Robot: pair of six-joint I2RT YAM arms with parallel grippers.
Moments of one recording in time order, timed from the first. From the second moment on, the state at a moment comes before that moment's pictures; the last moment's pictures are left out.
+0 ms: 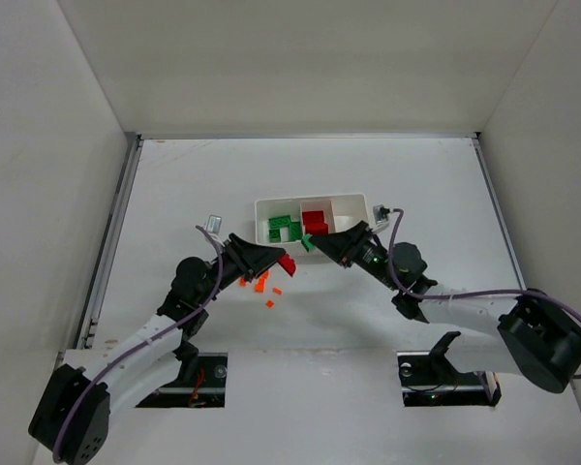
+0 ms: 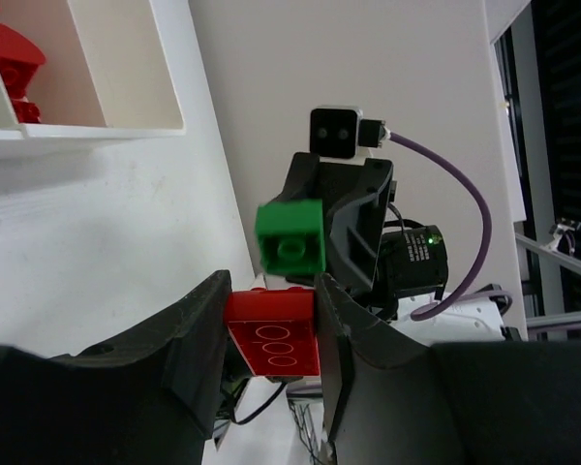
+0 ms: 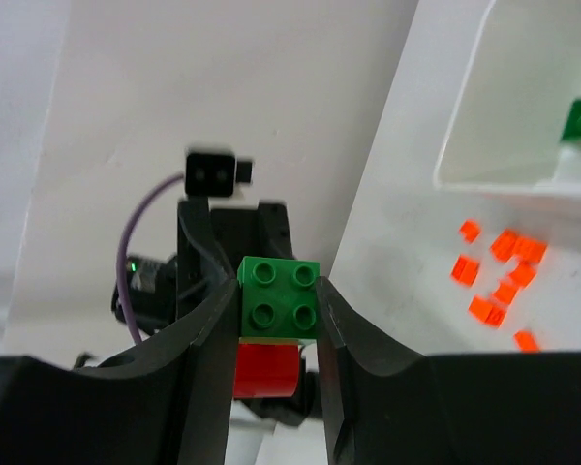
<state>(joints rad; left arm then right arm) -0.55 0.80 0.20 0.64 0.34 -1.30 0.78 1.24 0.37 0.97 -0.13 1.24</state>
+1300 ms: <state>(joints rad) -0.54 1.07 0.36 0.56 0.21 -1.20 0.68 1.28 0.61 0.59 0.11 0.87</state>
